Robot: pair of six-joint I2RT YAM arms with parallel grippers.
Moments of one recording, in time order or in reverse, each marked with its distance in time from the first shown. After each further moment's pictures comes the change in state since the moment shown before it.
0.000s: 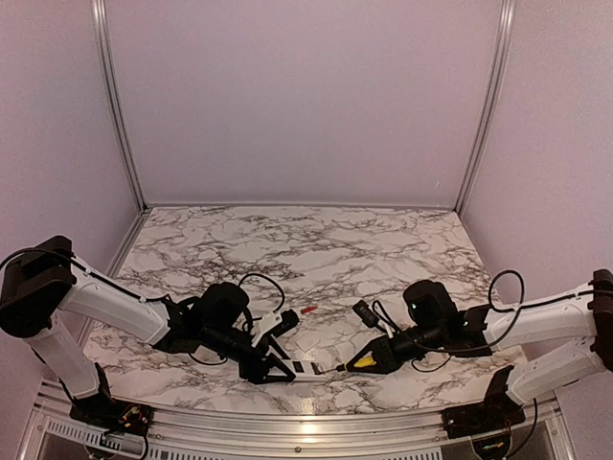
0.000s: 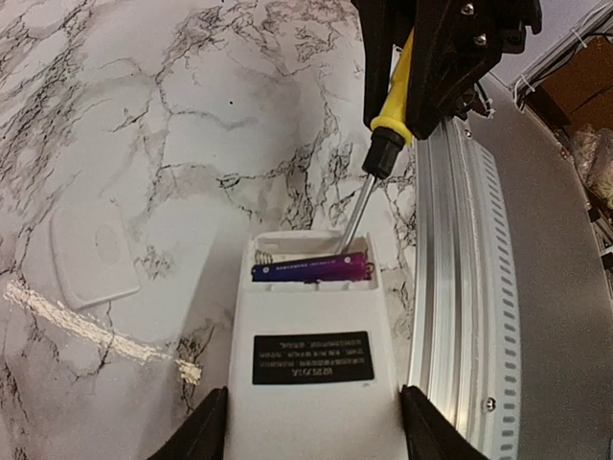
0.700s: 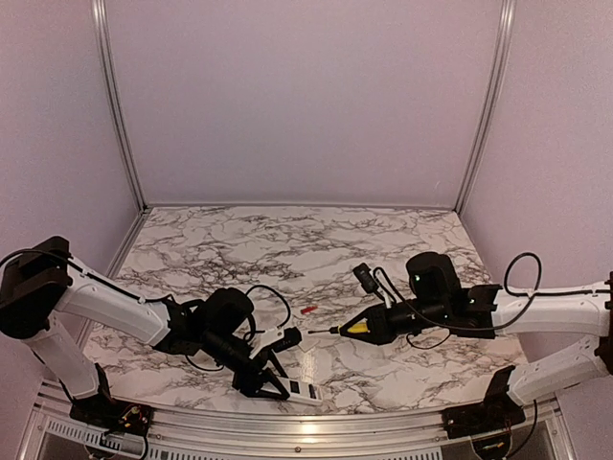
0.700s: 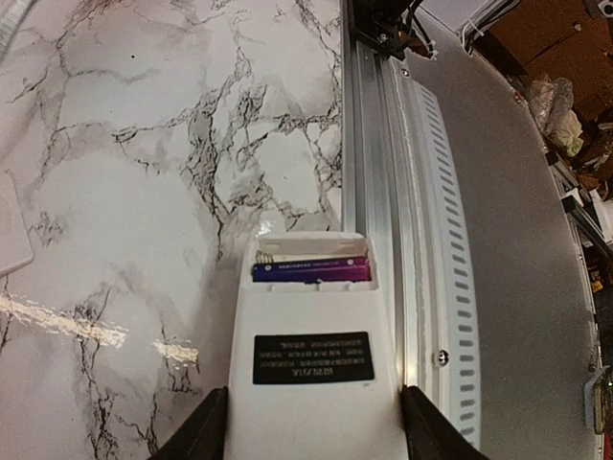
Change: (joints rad) left arm -0.025 -0.001 0.029 -0.147 0.129 0.071; right arm -0.004 -0.058 0.174 -0.089 0.144 -0.052
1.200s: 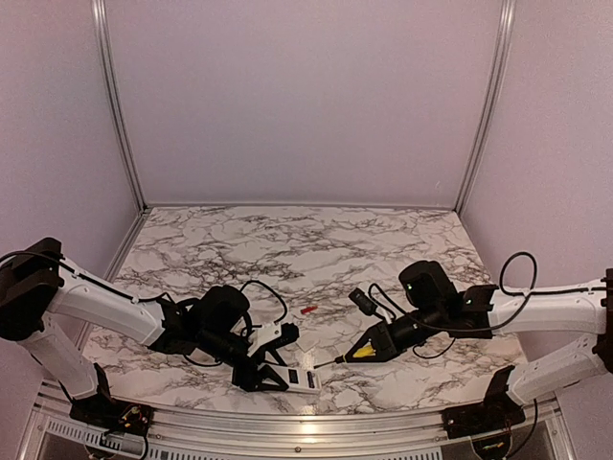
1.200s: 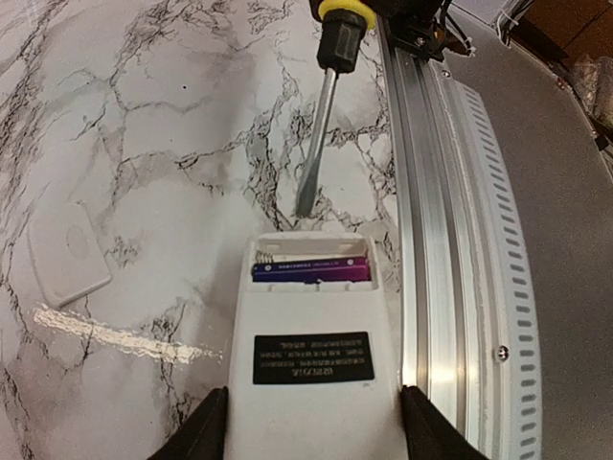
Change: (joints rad) left arm 0.000 -0.047 -0.018 0.010 -0.145 0.126; right arm 0.000 0.027 0.000 -0.188 -0.192 0.043
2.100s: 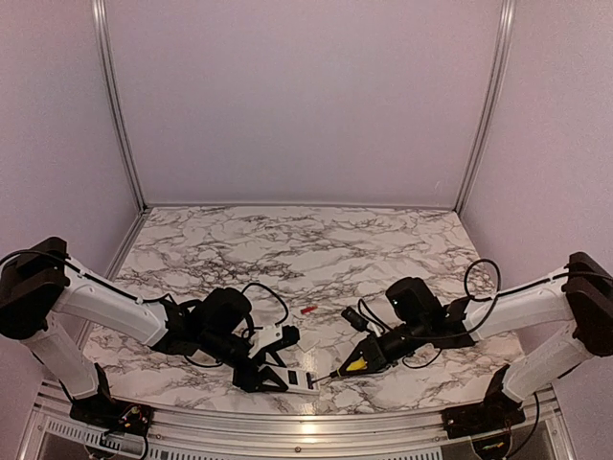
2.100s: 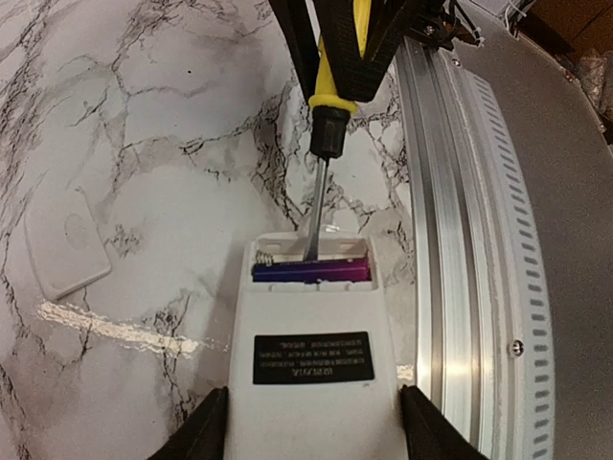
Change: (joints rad) left arm 0.000 0.026 0.002 -0.002 -0.018 0.021; right arm -0.002 0.198 -0.071 0.204 -0.071 0.089
